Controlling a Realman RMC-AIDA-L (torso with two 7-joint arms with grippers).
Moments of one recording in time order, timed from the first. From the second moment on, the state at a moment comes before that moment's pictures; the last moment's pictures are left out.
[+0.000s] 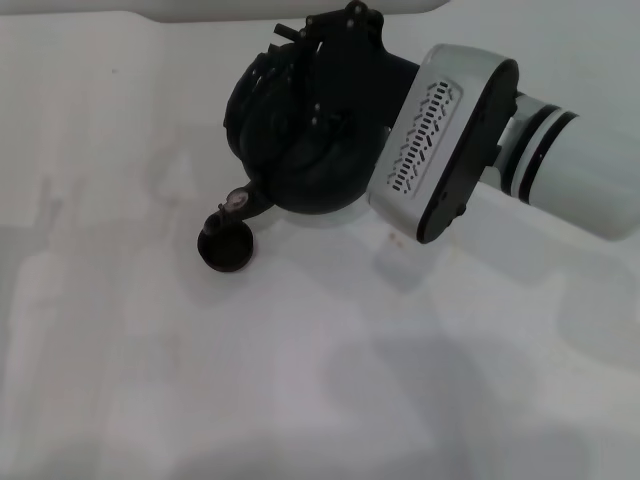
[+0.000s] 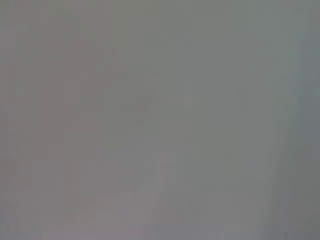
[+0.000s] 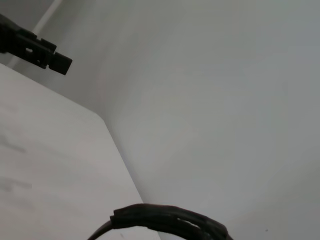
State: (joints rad) left arm -0.23 -2.08 0.31 -0.14 -2.03 -1.59 2.82; right arm 0.34 2.03 -2.13 -1.18 2.54 0.26 -2.91
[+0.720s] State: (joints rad) left arm -0.23 -2.08 0.31 -0.14 -2.03 -1.59 2.82; right arm 0.37 2.03 -2.12 -1.14 2.56 0.26 -2.97
